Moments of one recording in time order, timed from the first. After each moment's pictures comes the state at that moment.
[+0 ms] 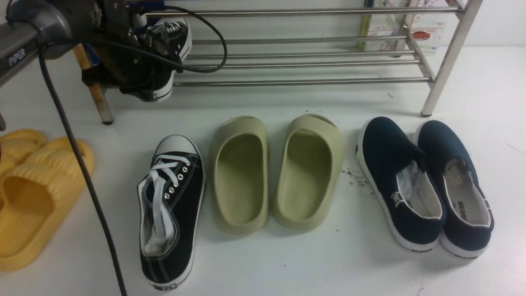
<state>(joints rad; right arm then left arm) -0.07 -0.01 0.02 -0.10 0.39 0.30 -0.13 2.04 -1.84 0.04 0.90 -0.31</state>
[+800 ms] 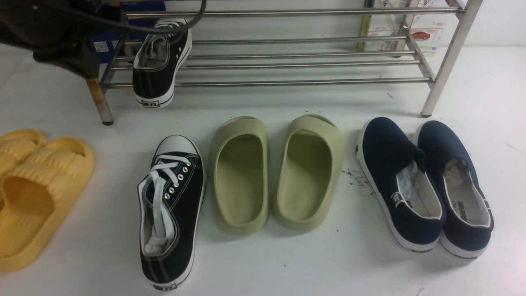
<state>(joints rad) -0.07 -0.01 0.02 -0.10 0.39 0.30 -0.13 1.52 -1.63 -0.02 1.24 -0.18</state>
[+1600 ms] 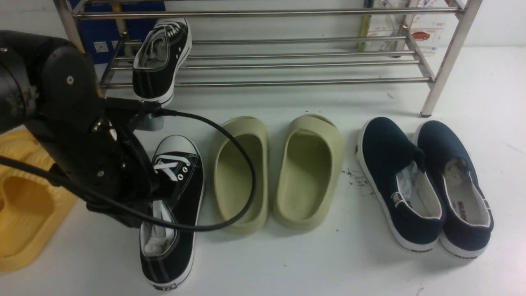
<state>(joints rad) -0.07 -0.01 0.02 -0.10 0.39 0.30 -0.32 1.45 -1.09 0.00 1.09 -0.16</state>
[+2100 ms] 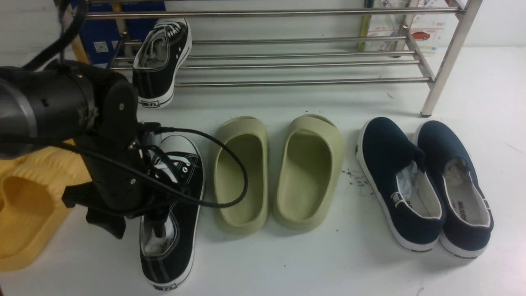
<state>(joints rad) -0.07 -0.01 0.02 -0.10 0.39 0.30 -0.32 1.65 -1.09 0.05 1.01 -0.42</state>
